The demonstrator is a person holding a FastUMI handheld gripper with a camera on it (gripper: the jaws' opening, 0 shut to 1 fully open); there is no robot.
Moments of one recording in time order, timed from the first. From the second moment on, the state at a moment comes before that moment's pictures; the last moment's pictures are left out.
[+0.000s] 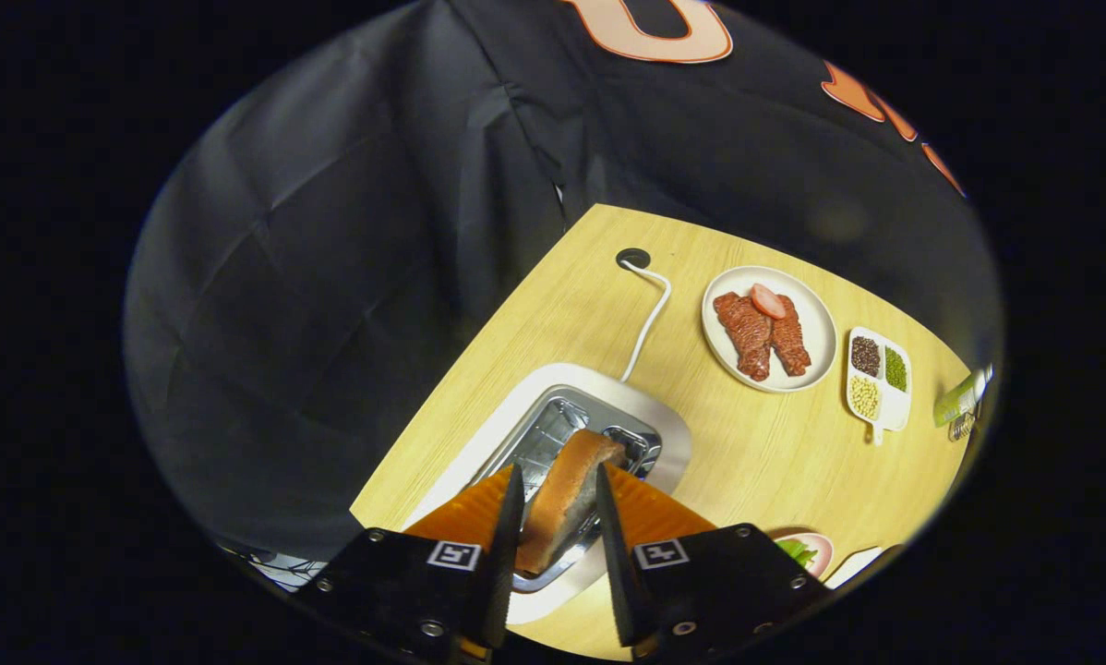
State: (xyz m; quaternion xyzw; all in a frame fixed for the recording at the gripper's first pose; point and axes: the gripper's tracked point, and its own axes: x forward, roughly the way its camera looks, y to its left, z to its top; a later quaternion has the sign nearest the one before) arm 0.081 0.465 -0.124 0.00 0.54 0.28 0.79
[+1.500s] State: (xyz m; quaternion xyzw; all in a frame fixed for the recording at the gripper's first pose) arm 0.073 0.323 -0.054 0.27 0.44 0.31 0.80
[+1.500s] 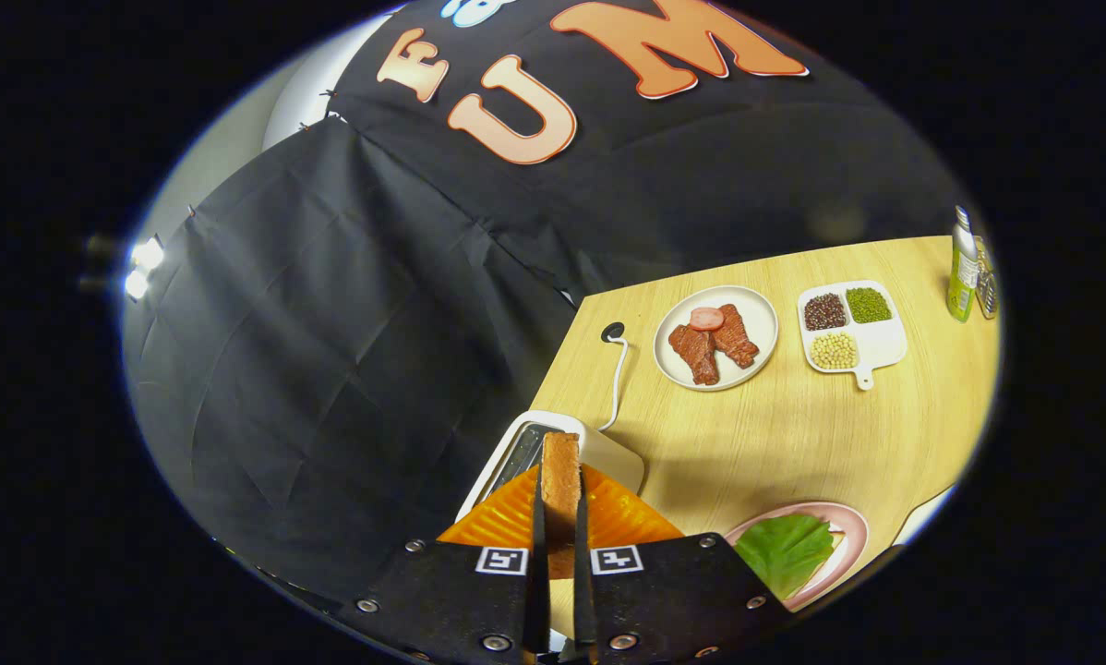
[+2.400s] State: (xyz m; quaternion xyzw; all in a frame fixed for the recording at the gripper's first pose) arm 0.019 0.219 -0.132 0.32 0.45 0.27 0.79
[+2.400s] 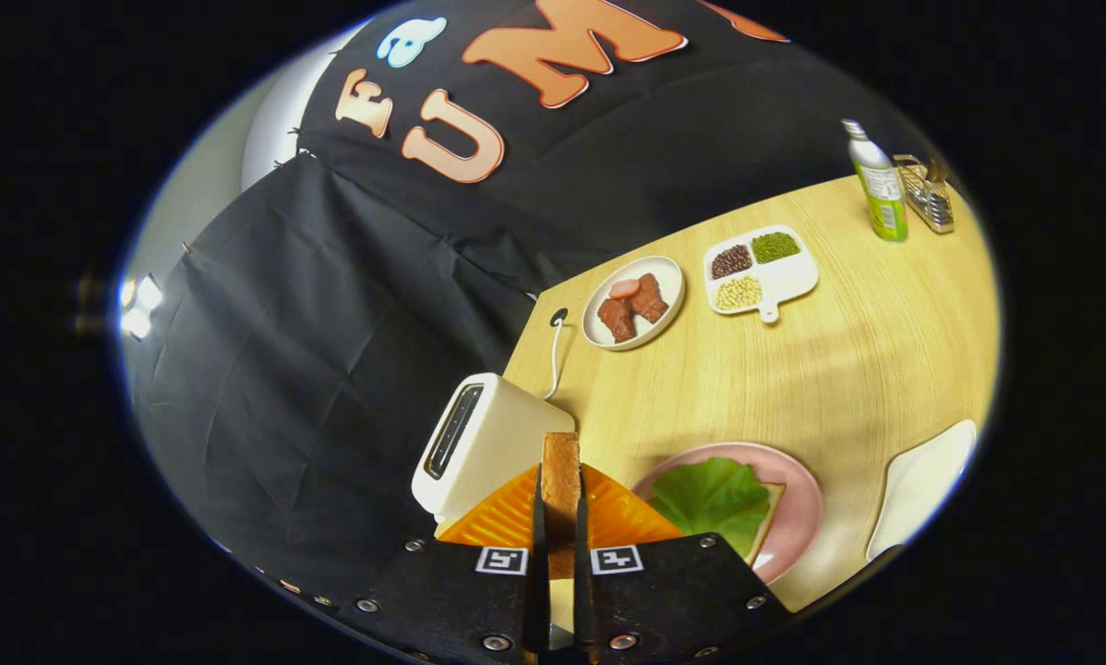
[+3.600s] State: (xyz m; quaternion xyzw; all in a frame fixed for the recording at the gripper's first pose) arm 0.001 0.160 -0.227 0.15 0.43 0.22 0.86
